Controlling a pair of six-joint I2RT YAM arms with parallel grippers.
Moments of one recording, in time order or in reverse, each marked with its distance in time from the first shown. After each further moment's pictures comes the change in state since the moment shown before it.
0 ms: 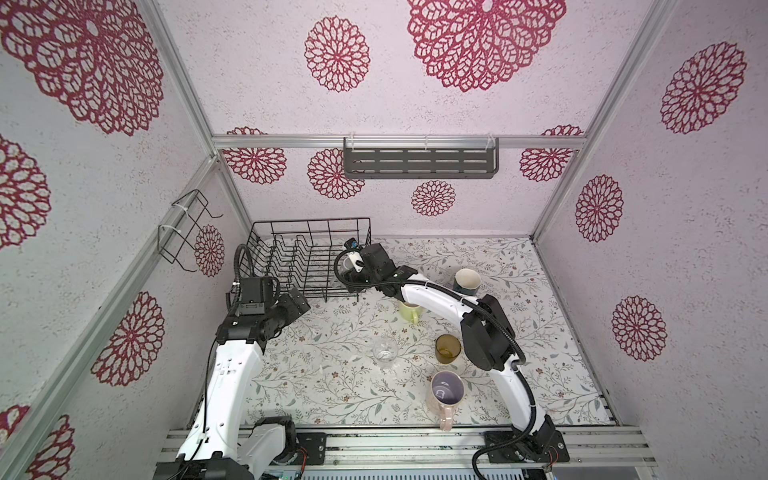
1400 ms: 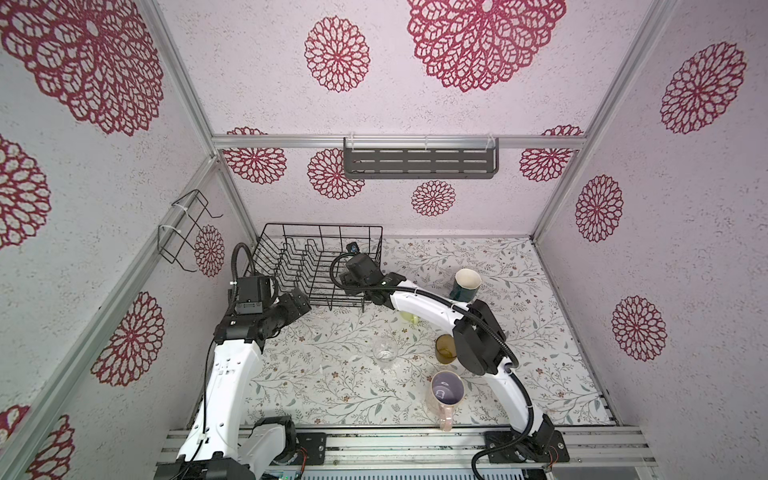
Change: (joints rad) left arm 0.015 -0.002 0.014 -0.008 0.077 0.062; right arm 0.077 0.059 0.079 -0.088 0.362 0.188
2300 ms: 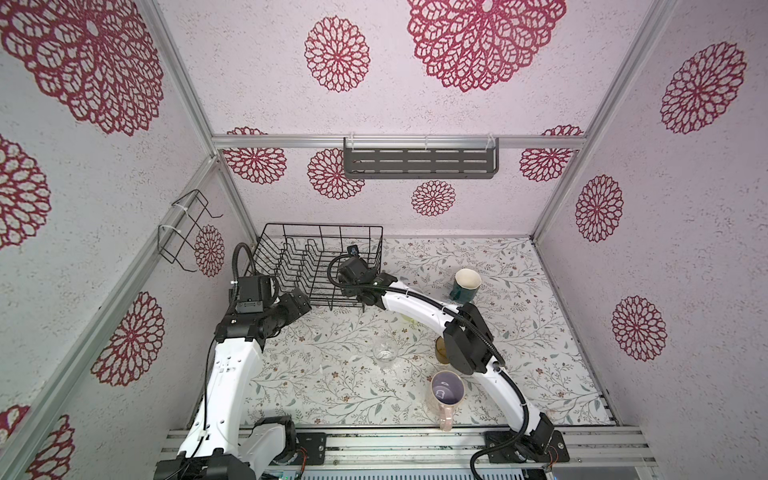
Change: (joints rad) left arm 0.001 0.012 0.000 0.001 0.002 0.000; right arm 0.016 0.092 0.140 -0.146 0.080 0.139
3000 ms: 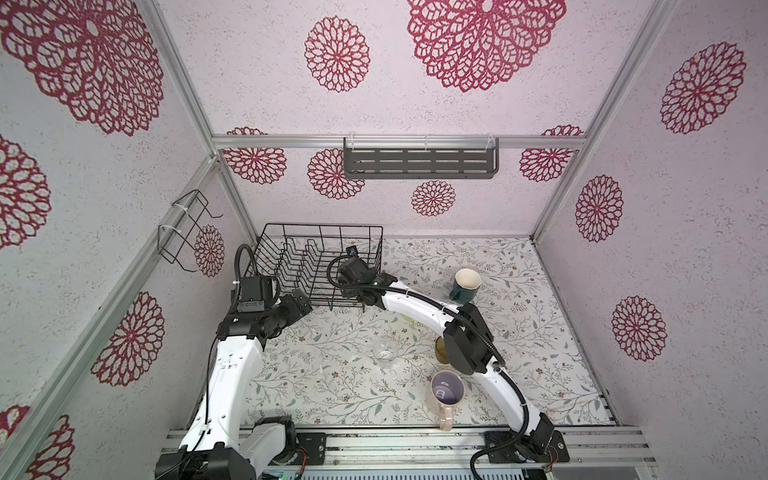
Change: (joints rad) left arm 0.000 0.021 -0.014 0.009 0.011 -0.001; right arm 0.000 0.000 0.000 -0.013 -0.027 -0.023
